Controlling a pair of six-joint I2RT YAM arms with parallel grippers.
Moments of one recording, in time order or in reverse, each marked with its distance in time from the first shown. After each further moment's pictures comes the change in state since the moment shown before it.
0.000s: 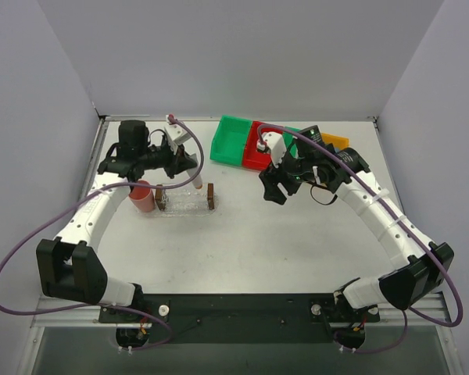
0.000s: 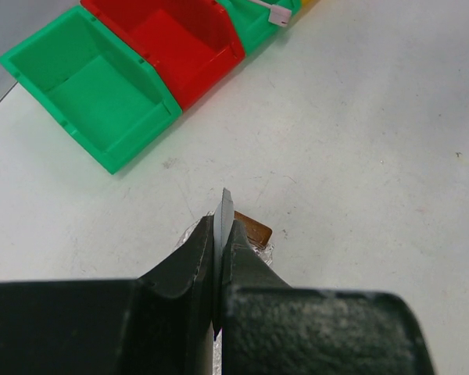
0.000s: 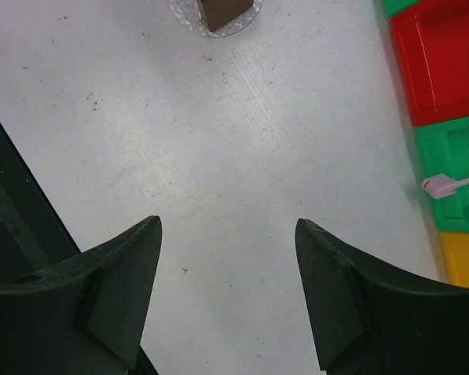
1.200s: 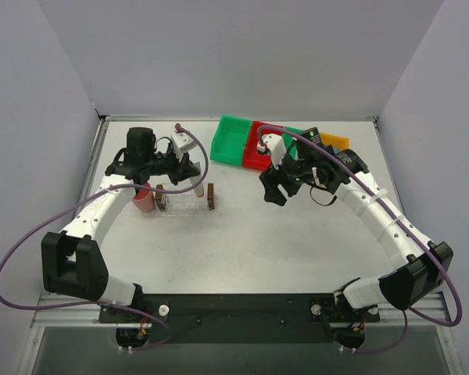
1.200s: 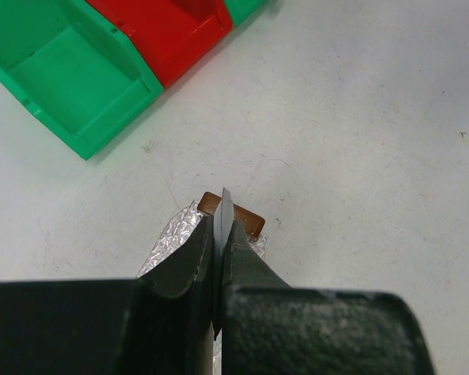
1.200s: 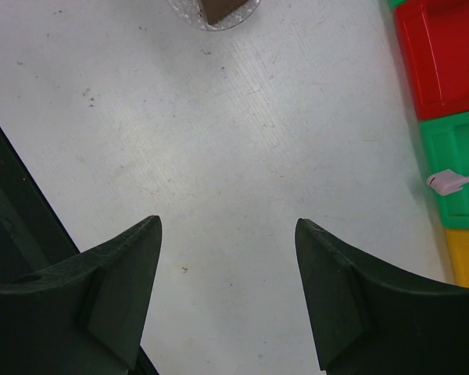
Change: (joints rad) left arm -0.028 0.028 -0.072 0.033 -0.017 0.029; right arm -0.008 -0.005 -0.032 0.015 -0.001 0.000
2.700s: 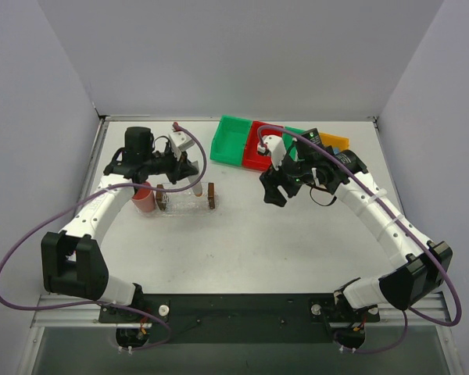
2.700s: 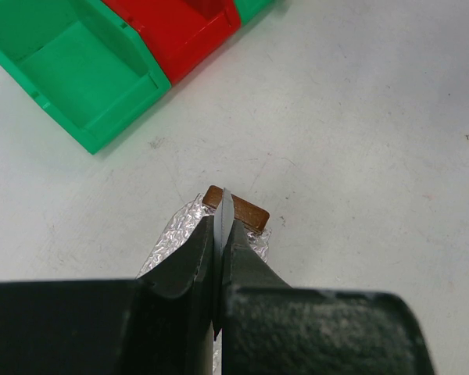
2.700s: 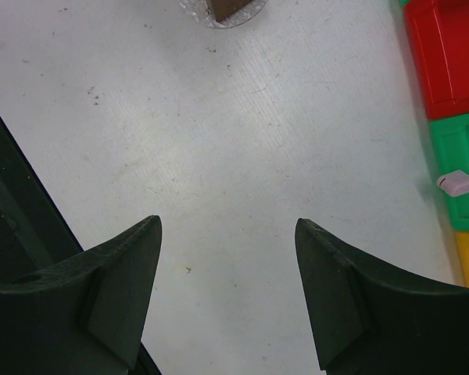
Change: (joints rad) left arm 0.017 0.002 0.004 0.000 0.000 -0.006; right arm -0.005 0.000 -0.017 0.008 -0.019 0.001
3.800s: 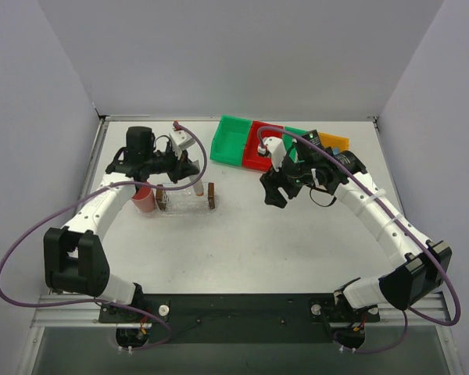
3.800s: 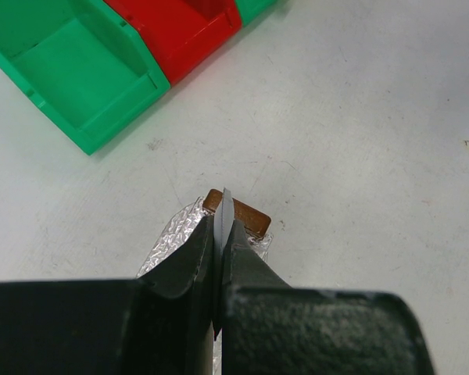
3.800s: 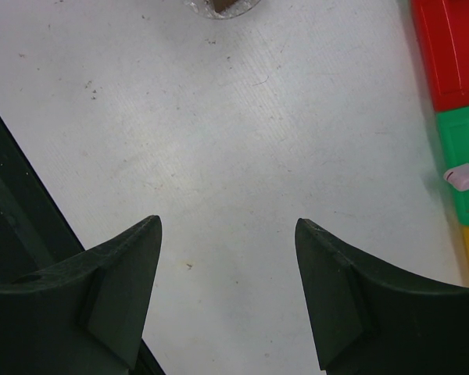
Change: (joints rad) left arm 0.002 0.024 0.000 0.028 0.008 -0.026; right arm -0.003 0.000 -0.016 0.001 -0.001 0.000
